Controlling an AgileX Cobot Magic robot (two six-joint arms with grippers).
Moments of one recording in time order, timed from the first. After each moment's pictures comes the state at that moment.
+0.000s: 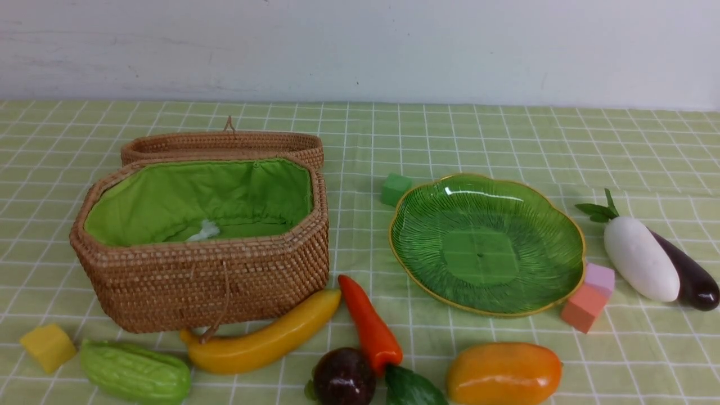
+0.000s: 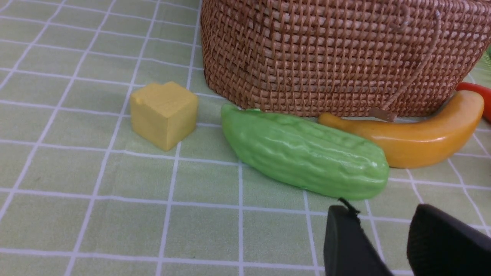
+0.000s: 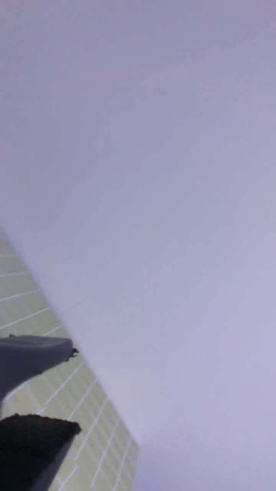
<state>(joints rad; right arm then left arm) -0.09 -0.01 0.03 0.49 -0.28 0.11 -0.06 -0.01 0.03 -0.15 0.39 -0.09</state>
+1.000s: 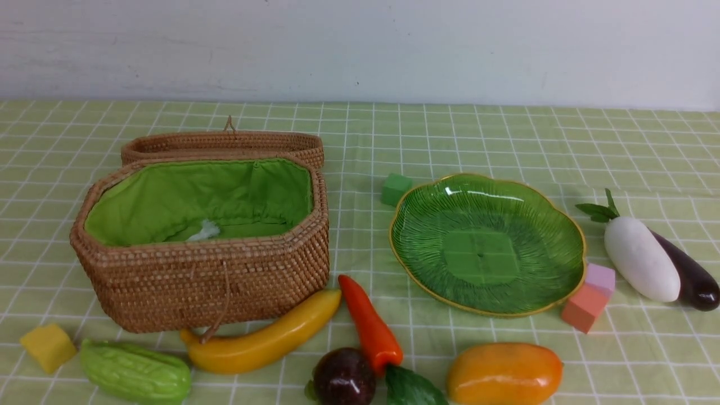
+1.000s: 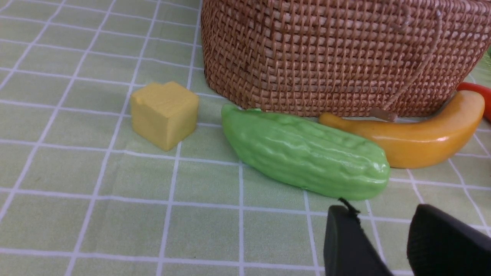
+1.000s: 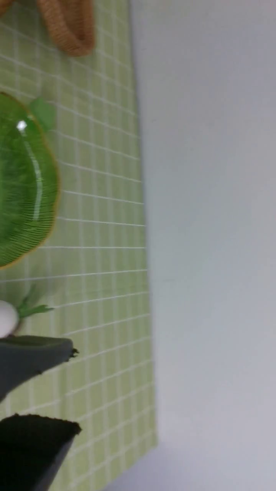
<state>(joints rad) -0.09 1.07 -1.17 0.19 0.58 -0.09 -0.06 -0.01 0.03 -0.15 0.39 -0.09</state>
